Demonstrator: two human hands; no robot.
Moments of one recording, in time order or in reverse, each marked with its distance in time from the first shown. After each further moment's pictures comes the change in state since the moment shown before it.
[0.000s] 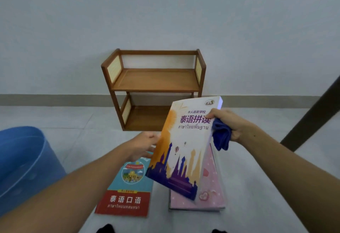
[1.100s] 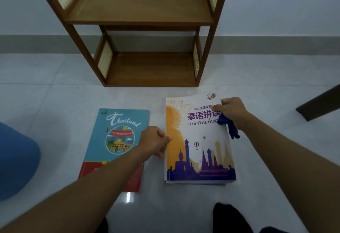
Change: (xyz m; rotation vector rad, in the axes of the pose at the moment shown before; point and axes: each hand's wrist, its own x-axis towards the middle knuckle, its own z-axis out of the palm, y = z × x) left_hand 0.102 -0.112 0.079 0.063 0.170 -0.132; right_hand 0.154 0.144 -0.058 -0.464 0.387 0.096
